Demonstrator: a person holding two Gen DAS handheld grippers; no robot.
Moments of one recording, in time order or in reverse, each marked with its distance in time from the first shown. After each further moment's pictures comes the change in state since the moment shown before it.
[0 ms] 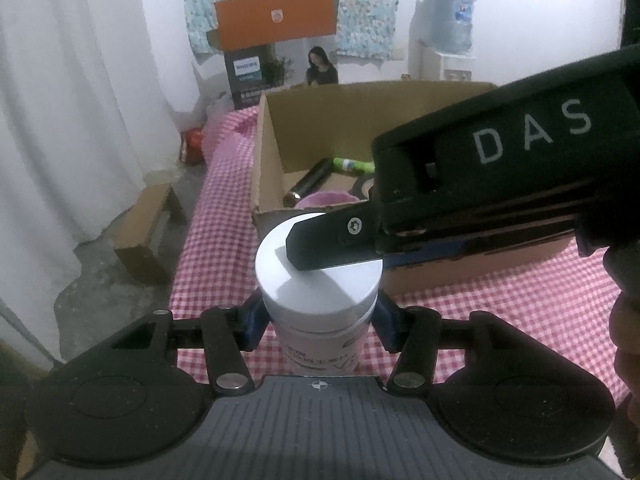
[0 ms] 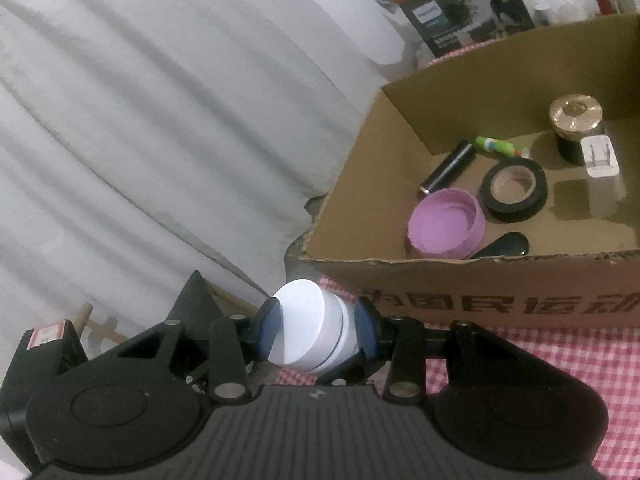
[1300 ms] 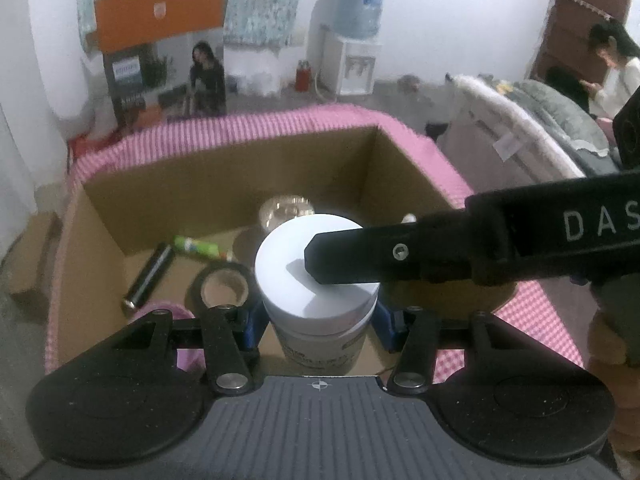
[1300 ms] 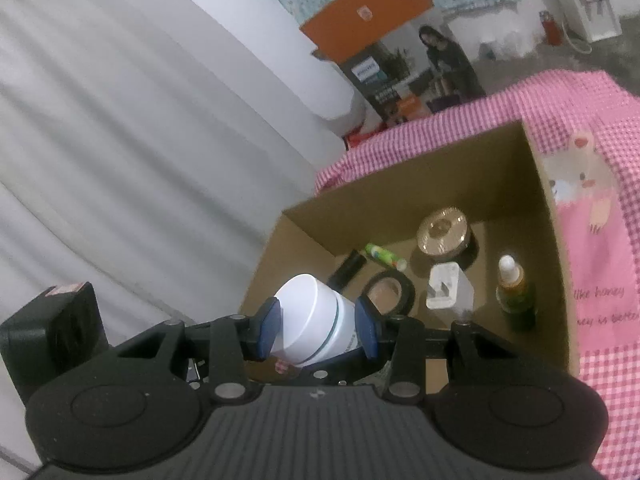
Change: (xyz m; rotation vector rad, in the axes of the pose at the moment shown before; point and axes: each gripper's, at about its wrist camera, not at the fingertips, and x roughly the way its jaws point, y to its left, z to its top) left arm 0.067 -0.070 0.103 0.054 0.100 -0.322; right arm -0.078 -0.089 0.090 0.085 -0.103 -0.091
